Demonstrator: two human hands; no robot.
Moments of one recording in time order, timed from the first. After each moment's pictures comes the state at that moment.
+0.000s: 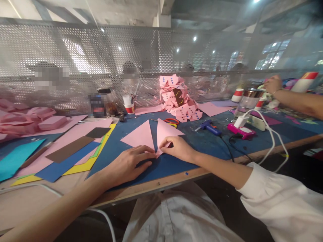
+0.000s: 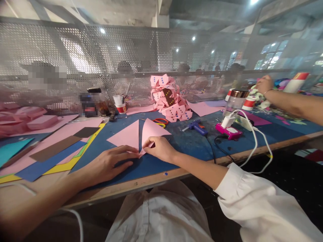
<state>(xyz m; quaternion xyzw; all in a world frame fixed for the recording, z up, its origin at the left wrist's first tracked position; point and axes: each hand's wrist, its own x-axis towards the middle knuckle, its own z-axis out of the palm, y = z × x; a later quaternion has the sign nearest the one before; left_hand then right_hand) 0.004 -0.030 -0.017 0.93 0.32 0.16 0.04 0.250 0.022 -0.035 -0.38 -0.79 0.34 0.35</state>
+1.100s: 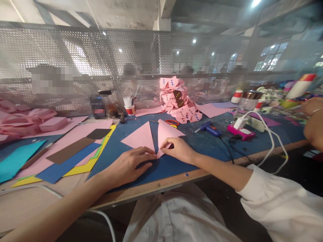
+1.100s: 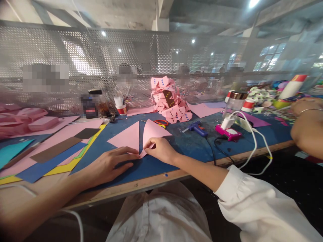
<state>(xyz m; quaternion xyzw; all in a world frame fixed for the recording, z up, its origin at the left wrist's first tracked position) 0.003 -0.029 -0.019 0.93 0.33 0.15 0.03 0.251 0.019 -0.034 -0.39 -0.79 0.33 0.35</state>
